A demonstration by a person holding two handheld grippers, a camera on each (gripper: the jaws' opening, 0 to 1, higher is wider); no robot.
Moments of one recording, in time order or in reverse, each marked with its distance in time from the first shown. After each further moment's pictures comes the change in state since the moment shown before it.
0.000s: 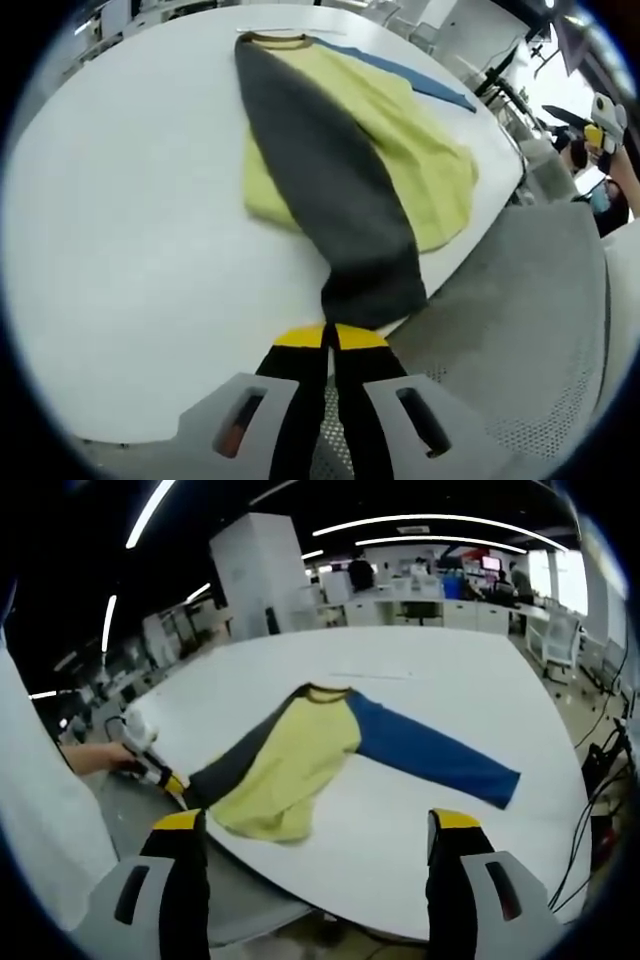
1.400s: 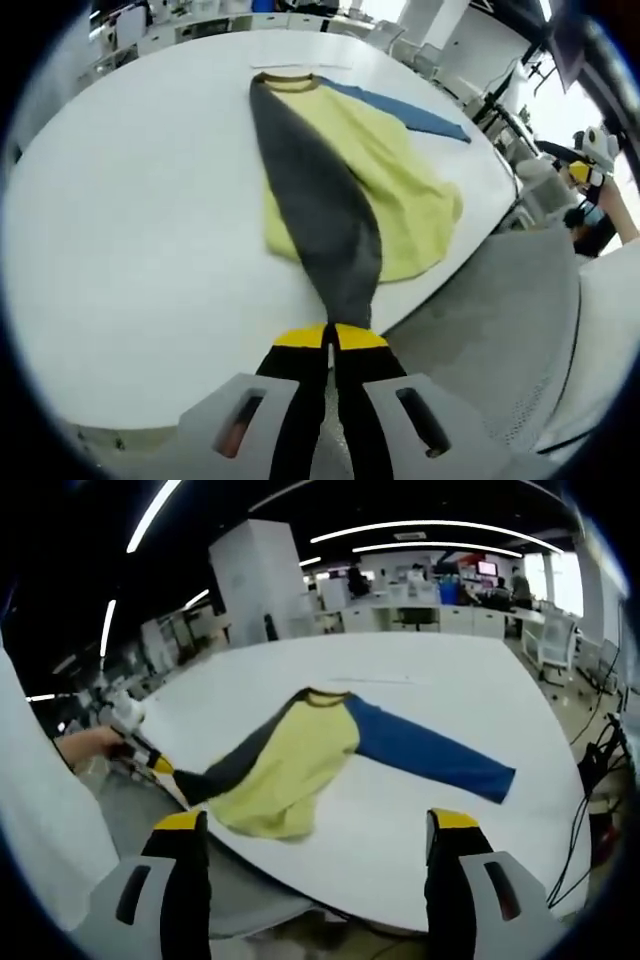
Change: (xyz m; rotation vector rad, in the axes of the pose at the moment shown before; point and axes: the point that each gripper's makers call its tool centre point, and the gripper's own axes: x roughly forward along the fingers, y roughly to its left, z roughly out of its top) left arm -0.053 -0.006 0.026 -0.016 -0.095 0.025; right arm -0.014 0.004 -0.007 0.003 -0.031 -0.016
